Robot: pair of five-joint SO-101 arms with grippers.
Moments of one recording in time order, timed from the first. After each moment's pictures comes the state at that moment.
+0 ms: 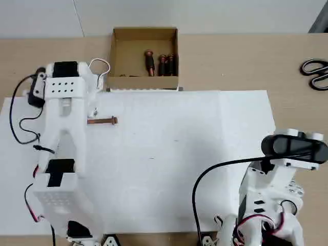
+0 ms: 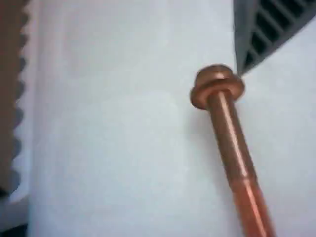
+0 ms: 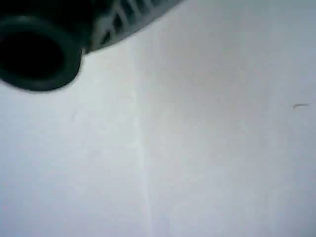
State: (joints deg) left arm -6.5 20.1 -19.7 92.6 79.7; right arm 17.4 -88.2 43.2 90.5 0.8
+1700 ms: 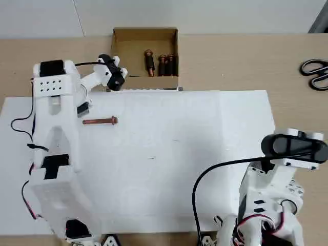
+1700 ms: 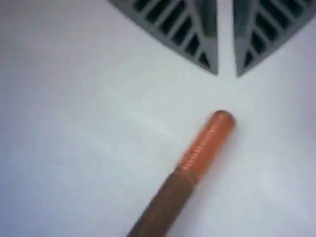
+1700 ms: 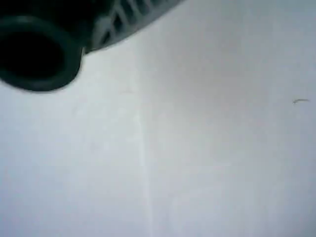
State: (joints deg) left arm -11.4 24.7 -25.9 97.8 -63.9; right arm 17.4 -88.2 43.2 89.8 1.0
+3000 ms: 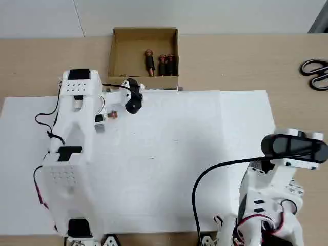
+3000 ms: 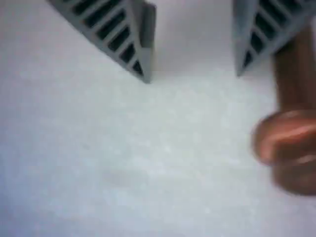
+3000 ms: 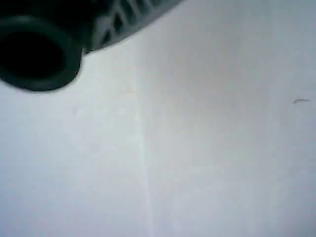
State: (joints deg) left arm -5.4 37.1 -22.8 92.4 -75.1; right arm 17.4 -88.2 43.2 89.8 1.0
